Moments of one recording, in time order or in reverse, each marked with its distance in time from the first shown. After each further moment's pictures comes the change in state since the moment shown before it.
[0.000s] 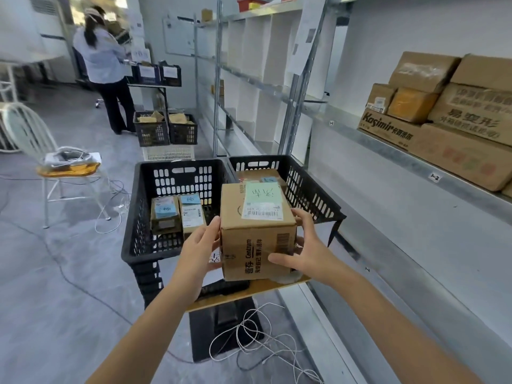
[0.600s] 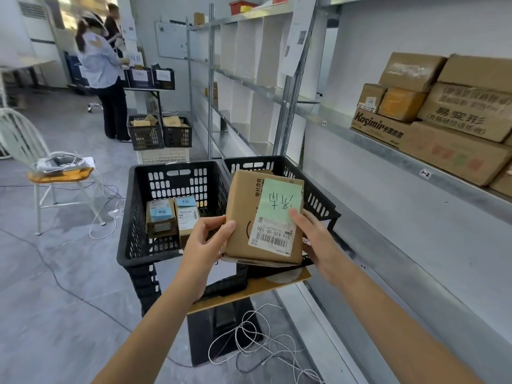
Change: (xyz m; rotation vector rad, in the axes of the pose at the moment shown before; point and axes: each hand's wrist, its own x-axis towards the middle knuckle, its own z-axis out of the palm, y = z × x) left_hand -0.002 -0.005 0.004 0.001 -0.139 0.184; right_hand 0.005 -0.004 -0.005 0.507 0.200 0.138
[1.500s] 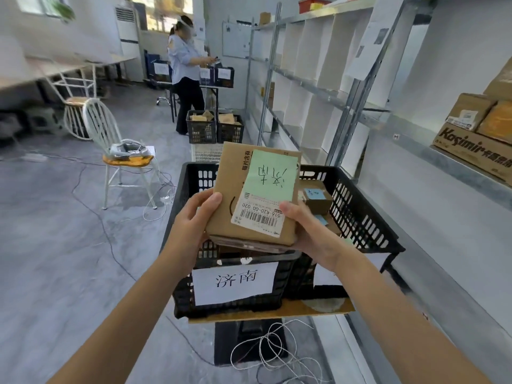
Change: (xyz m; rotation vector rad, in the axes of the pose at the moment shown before) left_hand 0.048 0.046 -0.076 -0.049 0.150 0.105; right_hand 0.094 -0.029 0.075 0.058 -0.554 0.021
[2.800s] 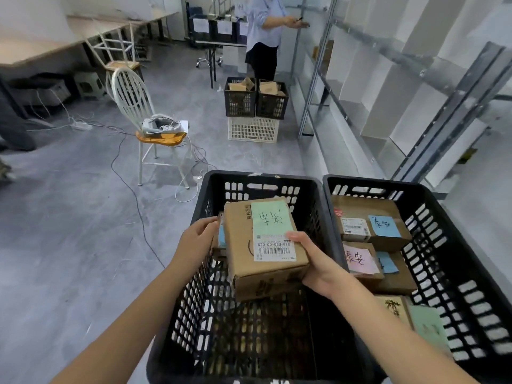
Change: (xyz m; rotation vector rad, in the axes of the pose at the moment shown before) left_hand 0.226 -0.071 -0.076 0.555 0.315 -0.217; right_hand 0.254 0.066 -0.052 0.317 -0.024 0.491
